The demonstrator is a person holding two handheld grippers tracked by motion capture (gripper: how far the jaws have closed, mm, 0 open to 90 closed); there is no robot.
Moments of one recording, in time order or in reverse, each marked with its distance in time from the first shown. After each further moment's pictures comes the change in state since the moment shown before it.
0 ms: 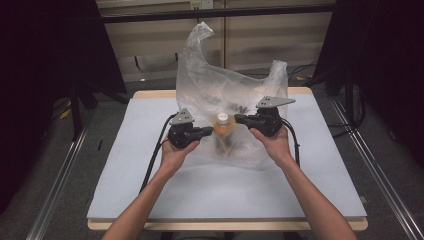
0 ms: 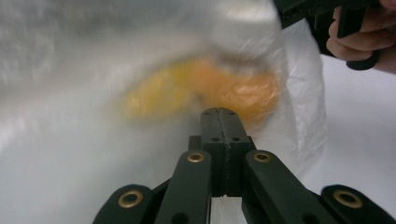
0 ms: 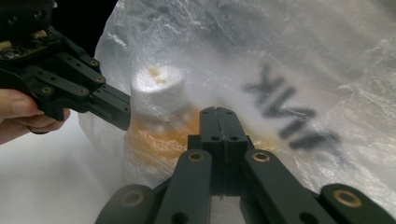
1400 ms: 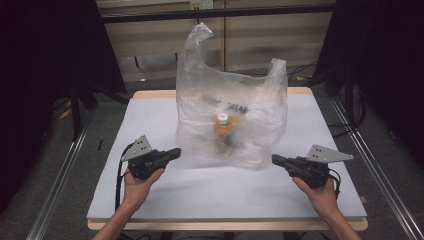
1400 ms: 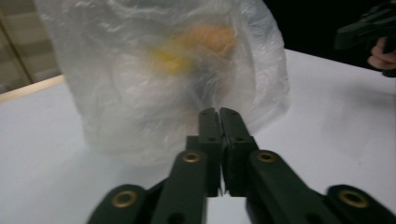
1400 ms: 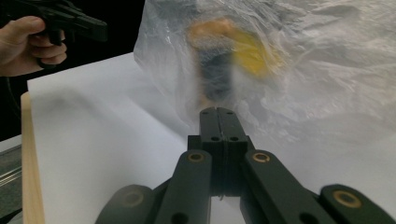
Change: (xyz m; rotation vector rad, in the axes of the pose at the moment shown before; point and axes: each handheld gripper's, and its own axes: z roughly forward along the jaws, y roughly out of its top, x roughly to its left) left arm -0.027 -0.046 -0.105 -0.132 0.035 -0.007; right arm 0.038 -0.093 -0.126 -0.089 -0.022 0.000
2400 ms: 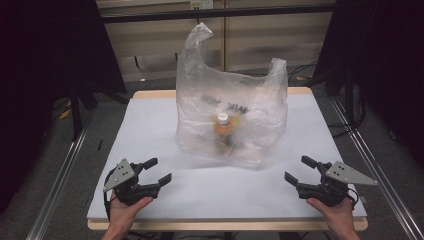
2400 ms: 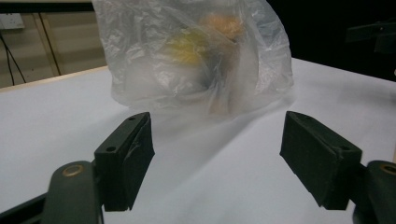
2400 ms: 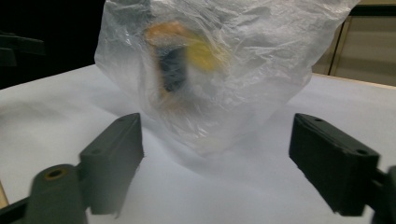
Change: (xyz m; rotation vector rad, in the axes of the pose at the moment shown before) left arm -0.024 -0.050 -0.047 -0.075 0.125 -0.024; right arm 0.012 -0.032 -0.044 -0.088 -0.200 0.041
